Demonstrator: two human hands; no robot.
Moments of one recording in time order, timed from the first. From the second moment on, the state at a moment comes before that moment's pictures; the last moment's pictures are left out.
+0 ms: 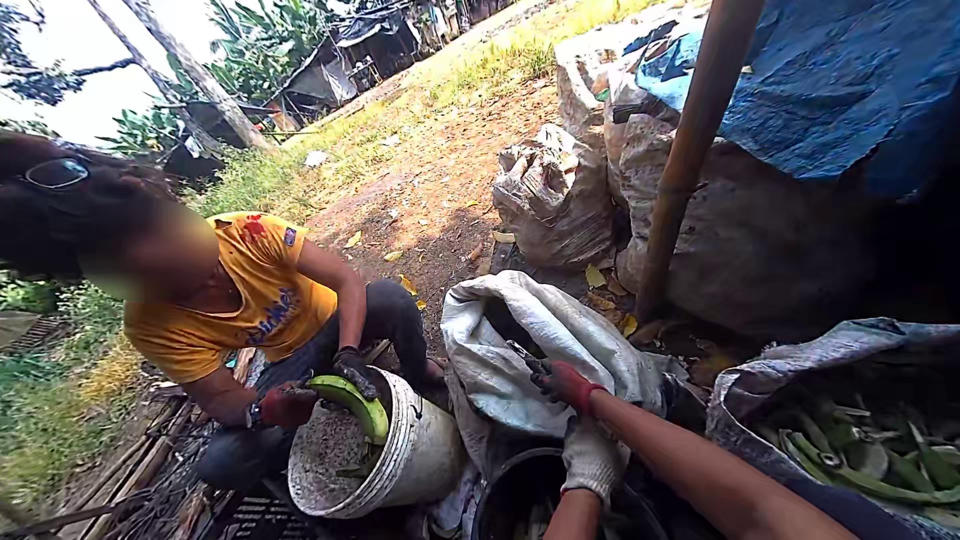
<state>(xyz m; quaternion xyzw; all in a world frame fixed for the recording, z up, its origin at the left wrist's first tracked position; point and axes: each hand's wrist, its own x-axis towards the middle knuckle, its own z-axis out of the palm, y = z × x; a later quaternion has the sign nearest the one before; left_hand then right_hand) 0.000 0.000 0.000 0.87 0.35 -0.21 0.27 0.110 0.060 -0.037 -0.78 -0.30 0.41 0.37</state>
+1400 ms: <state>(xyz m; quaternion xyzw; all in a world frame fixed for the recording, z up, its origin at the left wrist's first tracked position) 0.056 0.163 -0.067 0.96 0.16 -0.20 0.10 0.162 0.012 -0.056 -0.85 -0.26 0.41 0.20</state>
